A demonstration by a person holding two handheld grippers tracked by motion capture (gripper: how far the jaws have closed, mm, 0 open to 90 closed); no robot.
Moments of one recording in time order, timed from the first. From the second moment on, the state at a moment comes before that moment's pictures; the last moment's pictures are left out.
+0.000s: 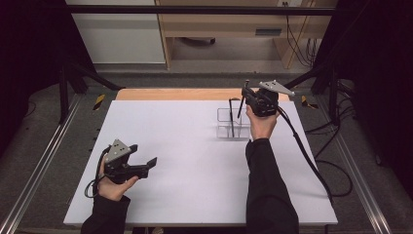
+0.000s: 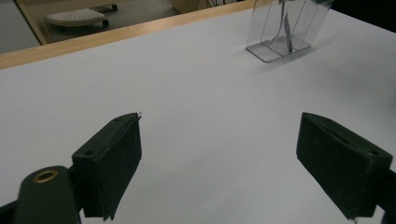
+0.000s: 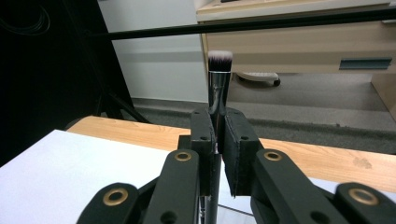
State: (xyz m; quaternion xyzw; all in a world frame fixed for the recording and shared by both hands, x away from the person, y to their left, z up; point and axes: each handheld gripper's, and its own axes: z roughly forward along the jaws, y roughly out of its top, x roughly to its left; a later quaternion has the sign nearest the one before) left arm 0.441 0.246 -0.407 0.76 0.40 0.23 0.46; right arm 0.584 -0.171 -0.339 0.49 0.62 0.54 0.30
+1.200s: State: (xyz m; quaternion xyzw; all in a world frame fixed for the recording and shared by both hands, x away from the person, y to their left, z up) left arm 0.440 0.248 -0.406 0.76 0.40 0.23 0.46; right arm 0.599 -0.166 -0.381 0.51 0.64 0.51 0.27
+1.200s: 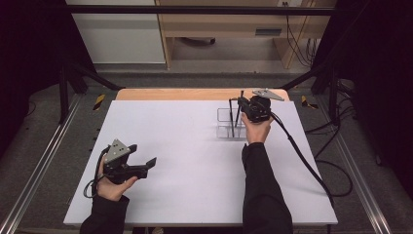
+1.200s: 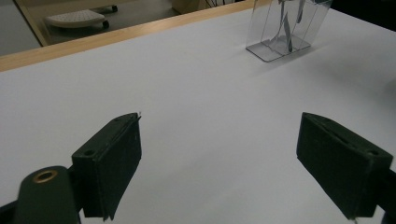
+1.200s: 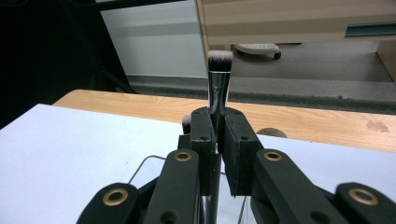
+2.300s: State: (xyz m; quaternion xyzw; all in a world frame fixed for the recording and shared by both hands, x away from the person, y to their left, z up) left arm 0.440 0.247 -0.407 0.76 0.40 0.23 0.46; right arm 0.592 -0.165 -0.407 0.51 0.67 0.48 0.24
